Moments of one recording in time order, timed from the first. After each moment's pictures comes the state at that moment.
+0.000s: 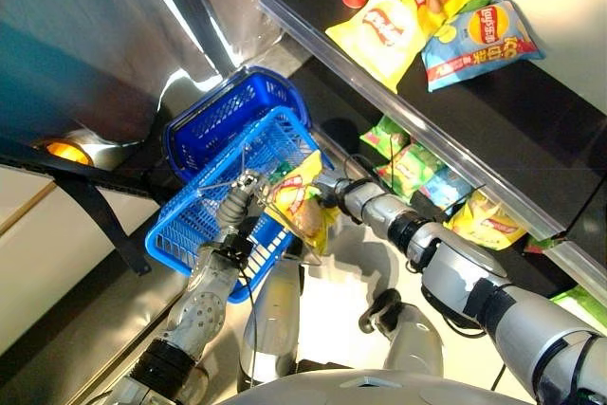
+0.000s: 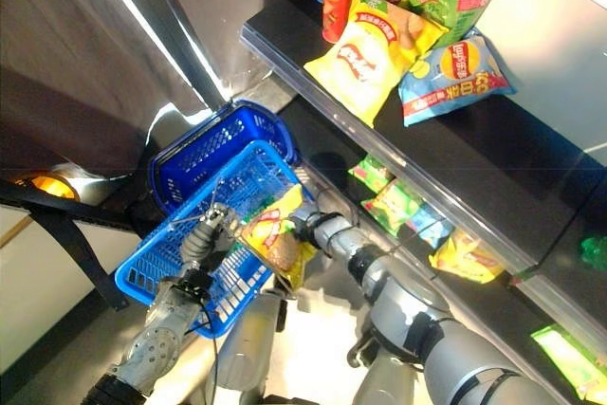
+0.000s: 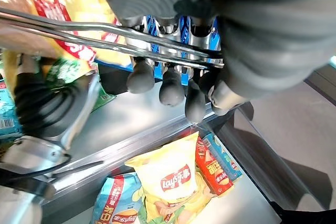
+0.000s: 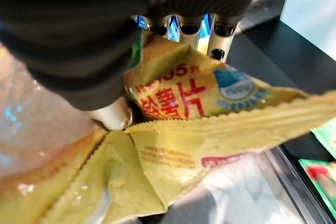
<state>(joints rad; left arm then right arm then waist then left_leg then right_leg) 0.00 0.40 -0.37 -0.02 -1.25 -0.20 0.03 -0.91 -0.07 0.88 1.10 -0.82 -0.09 0.01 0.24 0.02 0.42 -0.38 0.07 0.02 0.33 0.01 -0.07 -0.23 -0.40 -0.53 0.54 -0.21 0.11</state>
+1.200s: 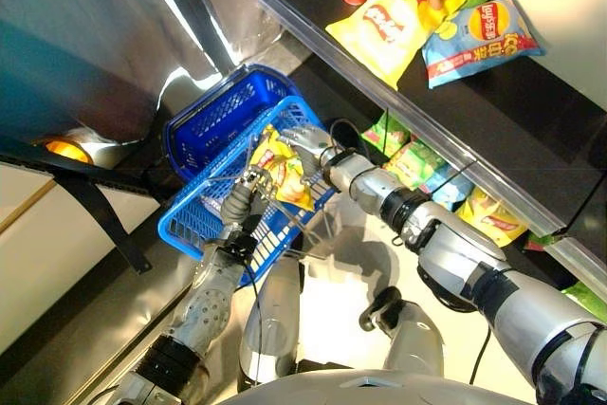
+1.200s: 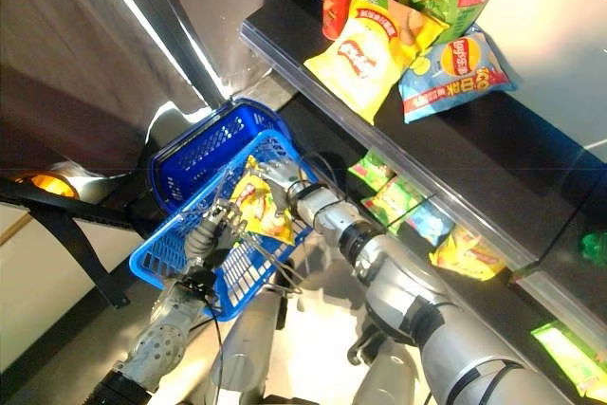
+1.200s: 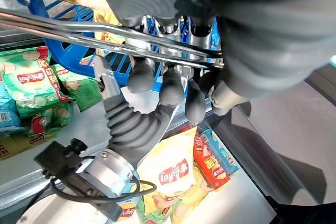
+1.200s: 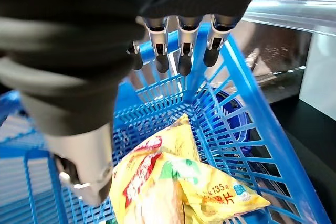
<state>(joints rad) -0.02 0.40 -0.39 -0.02 -1.25 -0.23 0.03 -1.02 -0.07 0.78 1.03 -0.74 -0.08 -0.14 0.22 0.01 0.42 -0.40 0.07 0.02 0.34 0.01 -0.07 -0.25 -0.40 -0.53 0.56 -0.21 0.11</state>
